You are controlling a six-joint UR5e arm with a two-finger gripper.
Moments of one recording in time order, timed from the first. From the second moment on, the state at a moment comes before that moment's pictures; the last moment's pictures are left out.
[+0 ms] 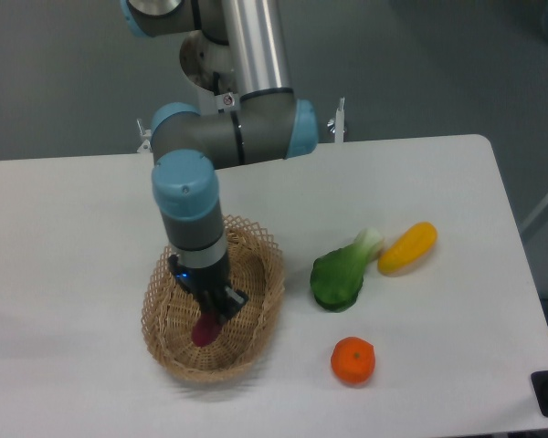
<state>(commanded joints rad) 2.25 -1.95 -1.59 -0.84 1.57 0.86</state>
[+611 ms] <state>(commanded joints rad) 2.53 -1.94 -1.39 -1.07 1.52 1.10</state>
